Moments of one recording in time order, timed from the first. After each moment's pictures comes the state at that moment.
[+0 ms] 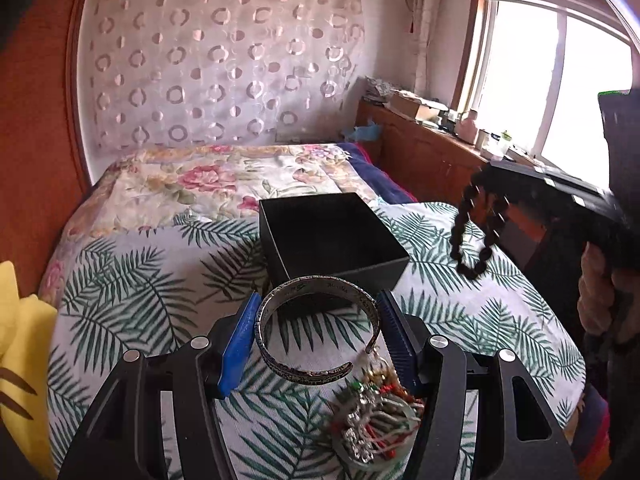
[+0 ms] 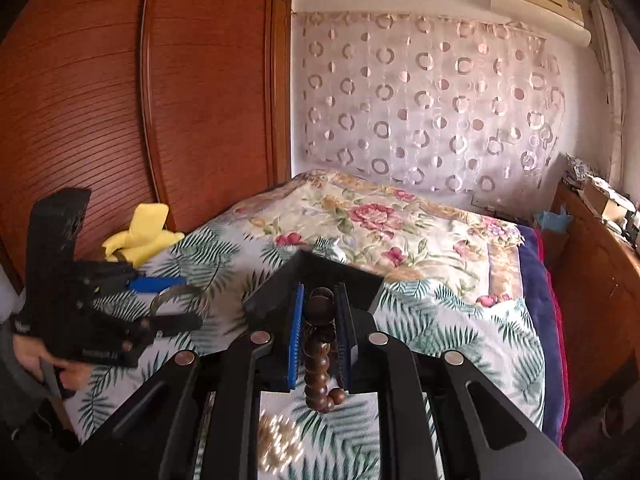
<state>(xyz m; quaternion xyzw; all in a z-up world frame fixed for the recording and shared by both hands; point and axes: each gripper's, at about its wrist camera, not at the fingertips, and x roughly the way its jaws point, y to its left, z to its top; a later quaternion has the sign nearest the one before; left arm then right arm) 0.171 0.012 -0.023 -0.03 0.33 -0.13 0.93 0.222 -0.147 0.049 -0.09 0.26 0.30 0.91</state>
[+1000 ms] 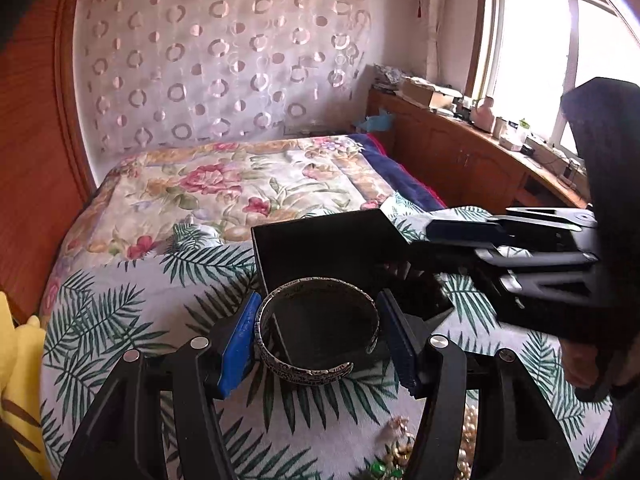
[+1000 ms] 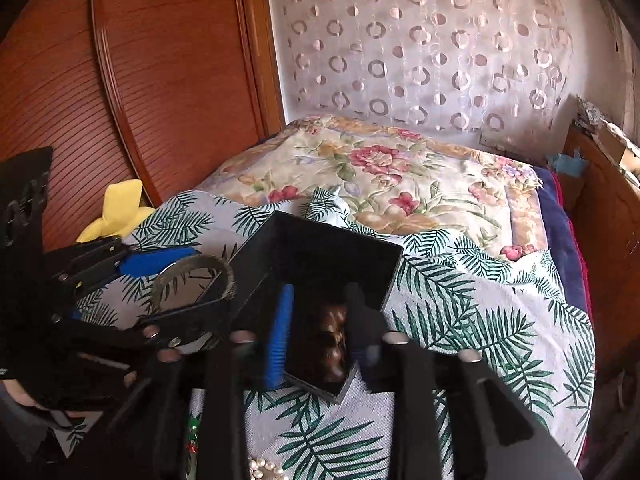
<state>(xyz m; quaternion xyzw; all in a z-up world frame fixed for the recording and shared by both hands) 0.249 -0.014 -0.036 0.00 0.35 -0.11 0.93 0.303 -0.109 -0.014 -0.07 0.37 0.29 0.88</state>
